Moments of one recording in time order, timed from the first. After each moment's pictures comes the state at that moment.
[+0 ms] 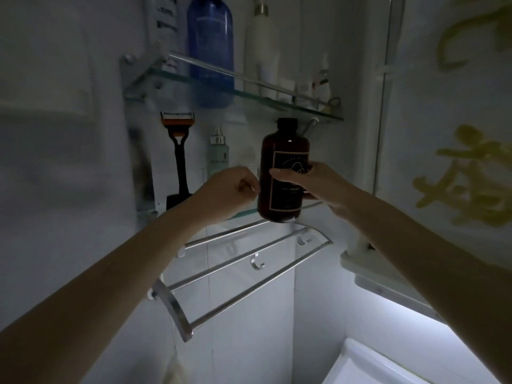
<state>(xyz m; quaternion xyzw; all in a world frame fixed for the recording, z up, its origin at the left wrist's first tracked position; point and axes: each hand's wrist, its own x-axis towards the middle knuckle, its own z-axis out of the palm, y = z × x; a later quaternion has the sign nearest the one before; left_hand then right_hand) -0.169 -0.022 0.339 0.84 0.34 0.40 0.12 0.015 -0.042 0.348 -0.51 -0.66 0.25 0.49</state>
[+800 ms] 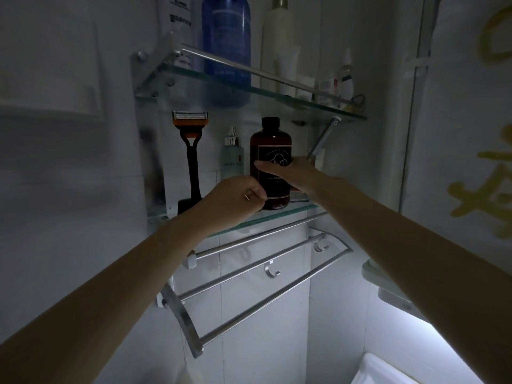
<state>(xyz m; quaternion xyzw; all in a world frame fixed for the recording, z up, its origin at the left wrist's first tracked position) -0.178 0.007 0.332 0.84 0.35 0.39 0.14 -0.023 0.028 0.363 -0.53 -0.64 0.26 0.49</state>
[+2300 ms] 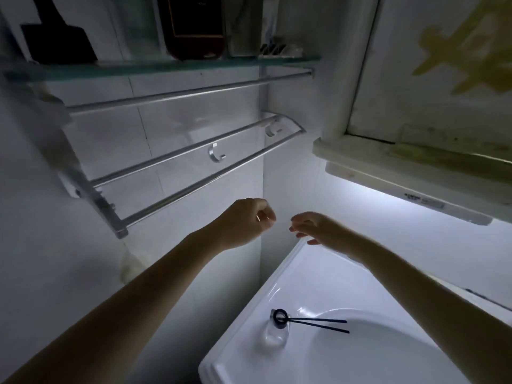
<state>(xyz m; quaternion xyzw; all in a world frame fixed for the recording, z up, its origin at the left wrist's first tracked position) -0.092 -0.018 0.124 0.88 0.33 0.20 0.27 0.095 -0.066 0.082 -0.68 -0.56 0.37 0.30</state>
